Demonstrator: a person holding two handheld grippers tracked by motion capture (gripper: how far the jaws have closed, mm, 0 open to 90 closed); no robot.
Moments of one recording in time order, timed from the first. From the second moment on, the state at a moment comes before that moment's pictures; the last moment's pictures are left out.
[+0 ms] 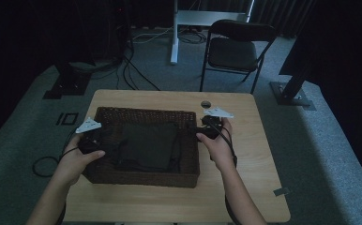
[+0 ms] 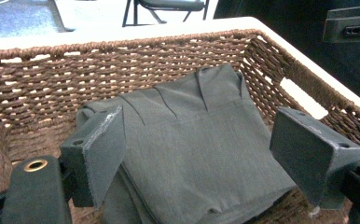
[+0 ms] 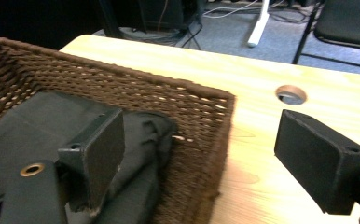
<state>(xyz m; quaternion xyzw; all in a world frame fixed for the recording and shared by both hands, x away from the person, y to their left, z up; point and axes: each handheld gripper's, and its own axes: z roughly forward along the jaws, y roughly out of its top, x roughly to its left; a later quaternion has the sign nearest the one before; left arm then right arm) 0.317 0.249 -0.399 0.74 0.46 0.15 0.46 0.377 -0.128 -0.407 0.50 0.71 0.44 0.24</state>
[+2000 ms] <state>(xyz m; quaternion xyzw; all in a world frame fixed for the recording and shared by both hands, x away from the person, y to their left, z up) 0.190 0.267 -0.466 0.70 0.45 0.20 0.51 0.331 -0.238 -0.501 0.56 0.69 0.39 0.25</state>
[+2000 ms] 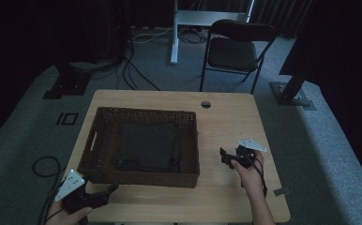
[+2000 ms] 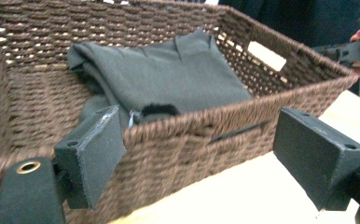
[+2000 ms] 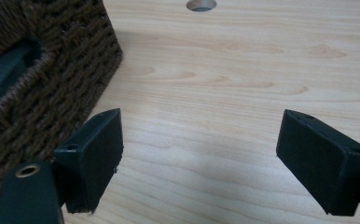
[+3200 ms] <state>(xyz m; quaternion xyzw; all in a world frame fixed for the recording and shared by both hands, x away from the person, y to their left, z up) 0.194 0.280 -0.544 0.72 0.52 0.23 0.40 0.322 -0.260 -0.541 0.58 0.70 0.33 0.25</state>
